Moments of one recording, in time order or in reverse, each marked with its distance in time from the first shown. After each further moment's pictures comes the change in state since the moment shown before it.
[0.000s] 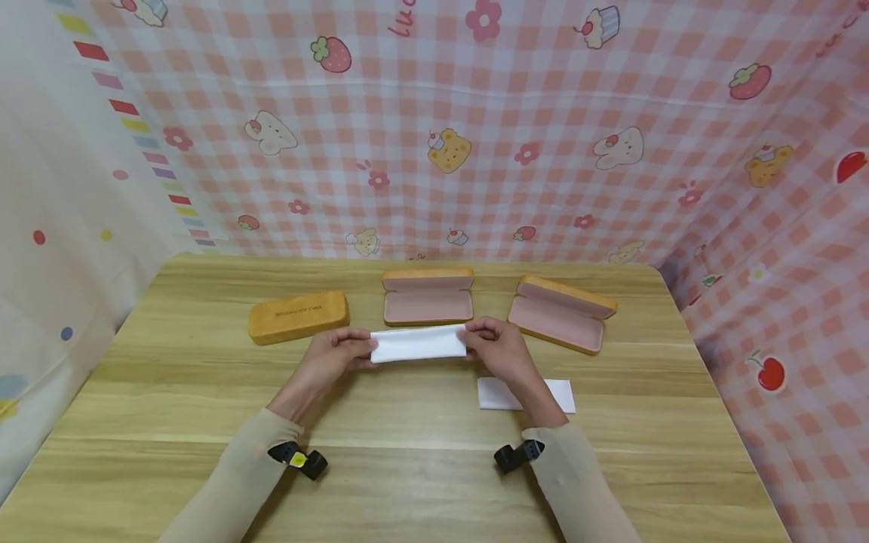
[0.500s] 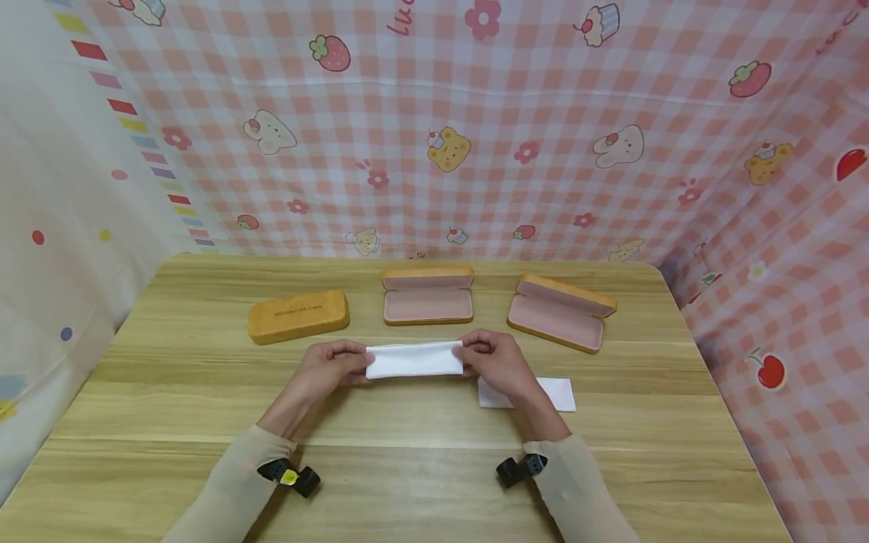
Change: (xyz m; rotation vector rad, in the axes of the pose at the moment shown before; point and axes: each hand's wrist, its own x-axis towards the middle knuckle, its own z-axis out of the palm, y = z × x) left_hand -0.021 -0.006 -0.005 0.011 -0.004 -0.063; right_hand -0.016 0.007 0.003 -0.043 -0.119 -0.022
